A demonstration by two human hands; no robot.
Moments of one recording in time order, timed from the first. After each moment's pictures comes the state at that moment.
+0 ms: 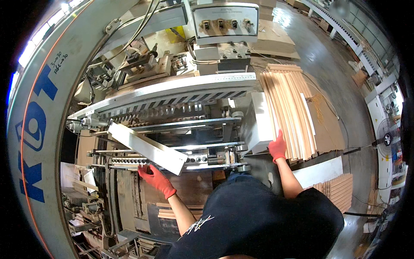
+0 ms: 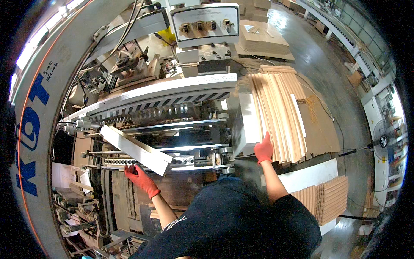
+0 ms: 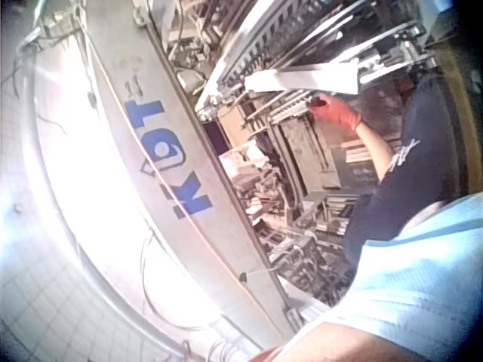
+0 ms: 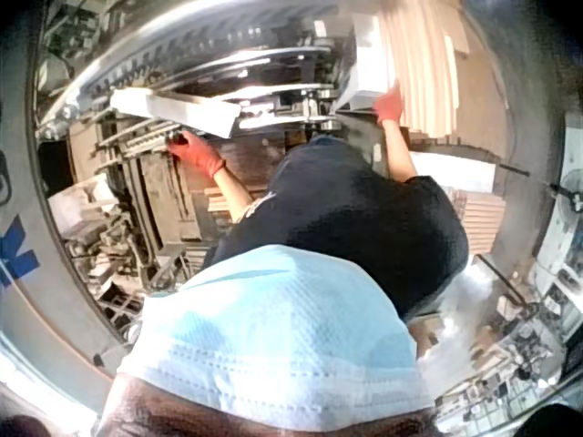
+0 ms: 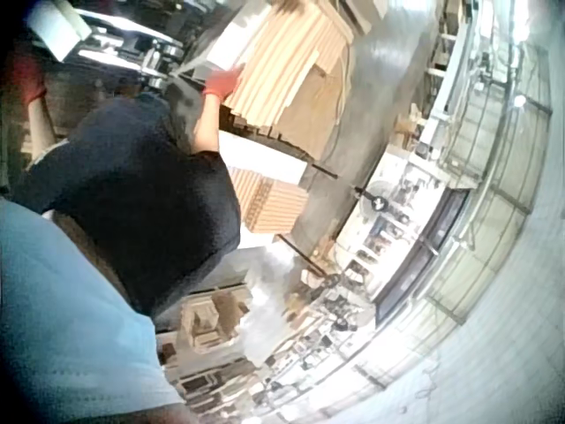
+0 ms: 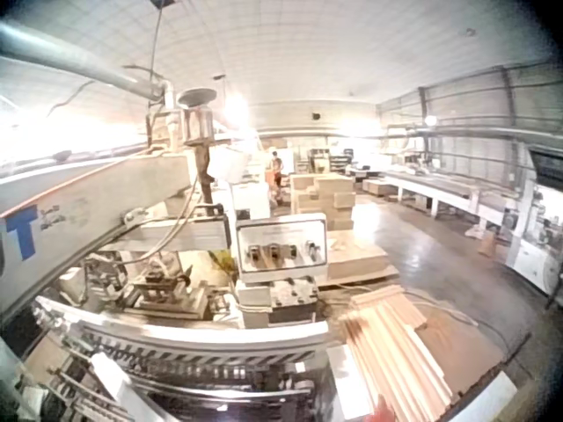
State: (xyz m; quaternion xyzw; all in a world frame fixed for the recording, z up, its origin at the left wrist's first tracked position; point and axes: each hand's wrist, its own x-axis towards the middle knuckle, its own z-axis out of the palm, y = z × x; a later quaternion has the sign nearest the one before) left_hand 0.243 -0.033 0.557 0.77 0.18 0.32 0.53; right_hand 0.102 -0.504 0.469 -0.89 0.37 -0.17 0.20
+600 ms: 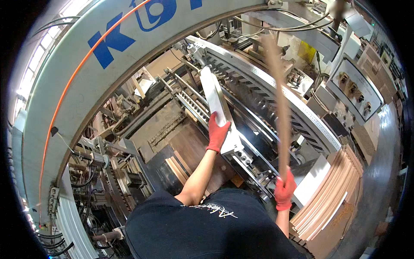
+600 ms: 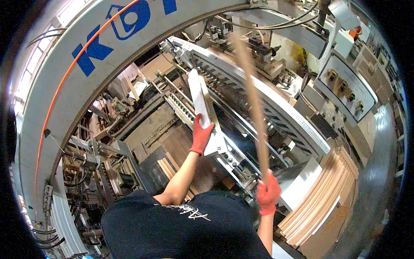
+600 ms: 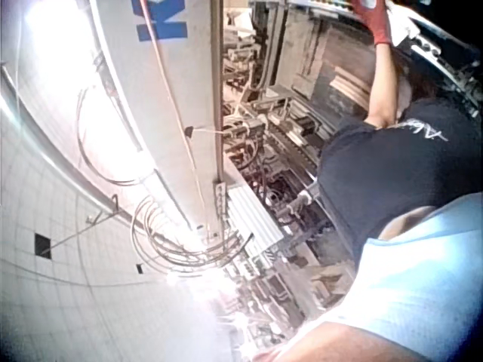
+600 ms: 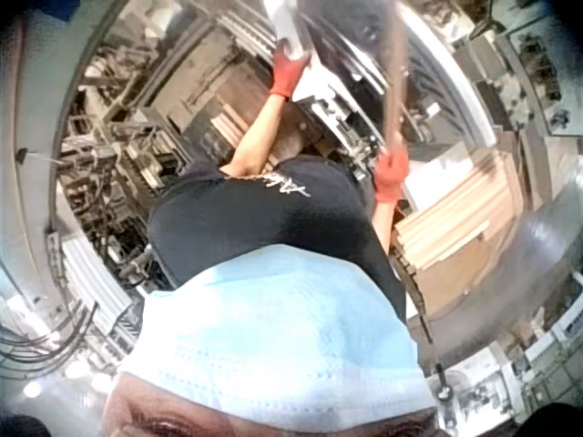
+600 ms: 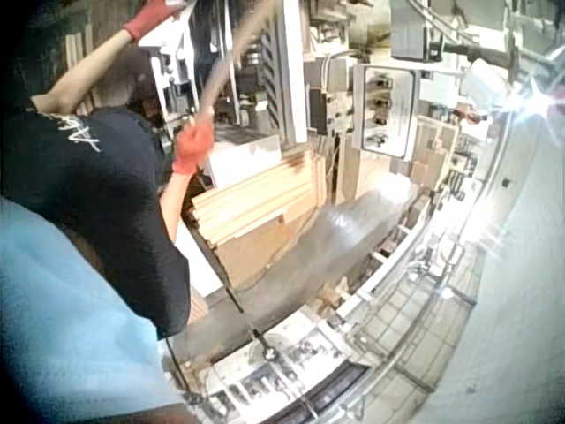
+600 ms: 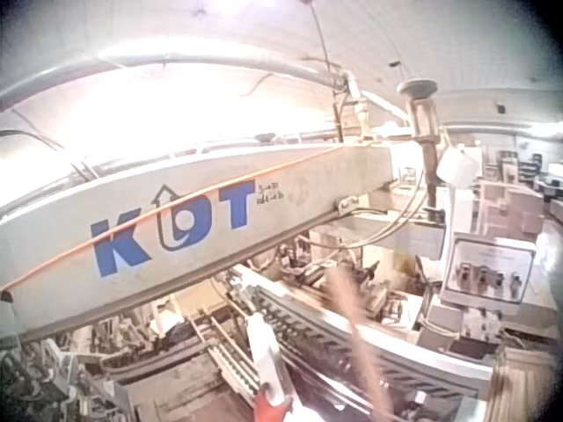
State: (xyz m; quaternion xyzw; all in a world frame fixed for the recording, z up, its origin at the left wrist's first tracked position) left_hand 0.291 -0.037 0.530 0.78 0.23 0.26 0.52; right_hand 0.168 -0.383 0.589 -0.86 -0.16 -0.22 0.43
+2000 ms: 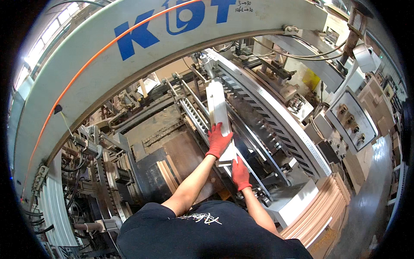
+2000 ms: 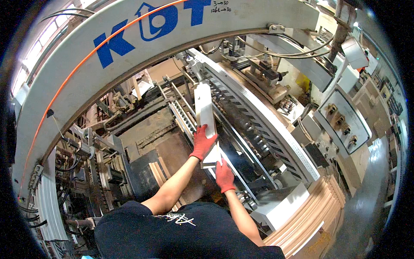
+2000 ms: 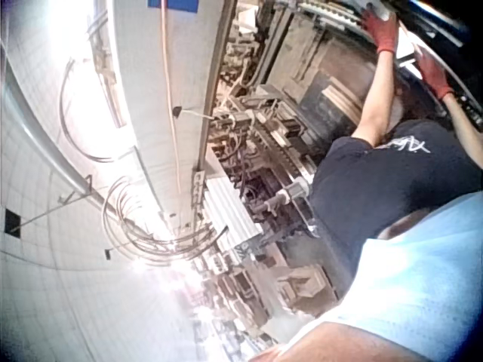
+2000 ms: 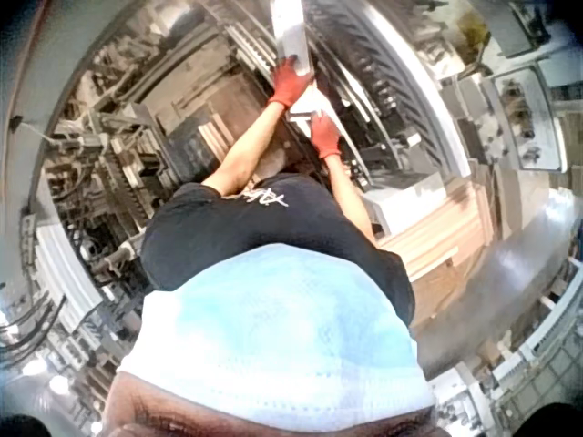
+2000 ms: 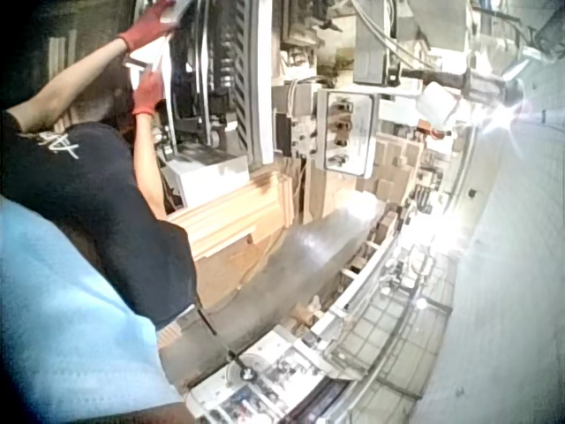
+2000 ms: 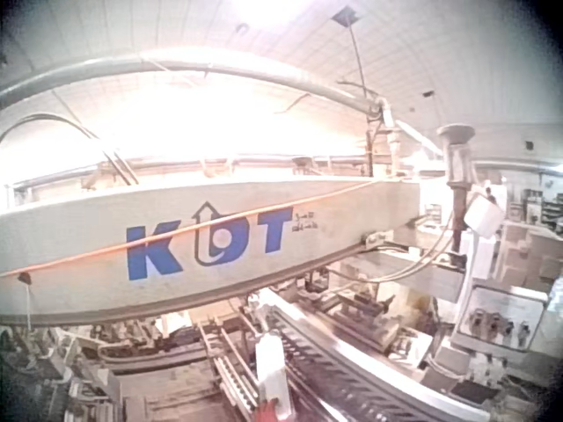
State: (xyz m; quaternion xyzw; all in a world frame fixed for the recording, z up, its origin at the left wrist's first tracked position) left_hand 0.318 -0.041 0.521 0.87 0.26 0.22 0.35; right_hand 0.252 -0.223 0.511 -0.88 -0.14 0.11 0.44
